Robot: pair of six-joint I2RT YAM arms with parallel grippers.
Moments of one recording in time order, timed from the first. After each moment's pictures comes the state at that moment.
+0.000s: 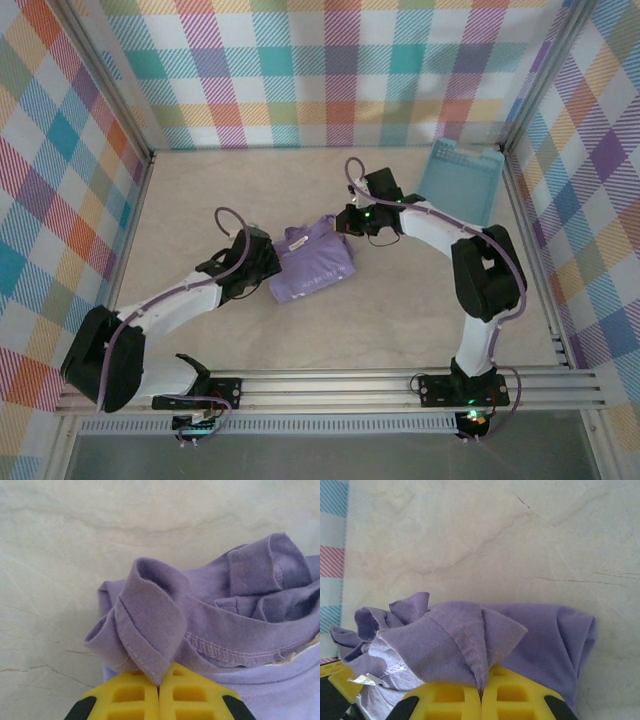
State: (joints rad) left arm -0.53 1.31 0.70 -0.24 -0.14 -0.84; right arm 0.47 1.88 1.32 -0.36 -0.50 0.49
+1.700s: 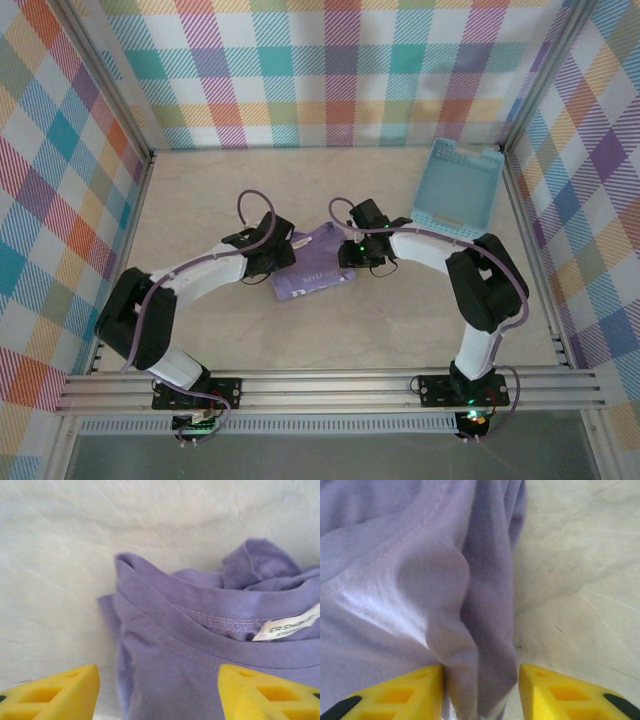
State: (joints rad) left arm -0.59 1.52 0.97 -0.52 -0.28 -0.83; right arm 0.59 1.77 1.13 -0.48 -0.16 0.43
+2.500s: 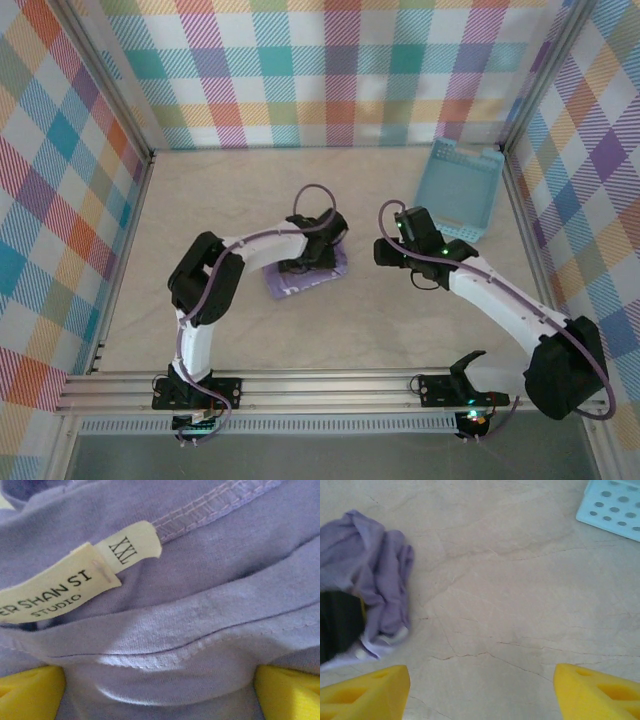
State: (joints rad) left arm -0.71 1.99 1.43 -0.82 -0.31 -0.80; right arm 0.53 1.21 0.88 -0.56 0.14 0.41
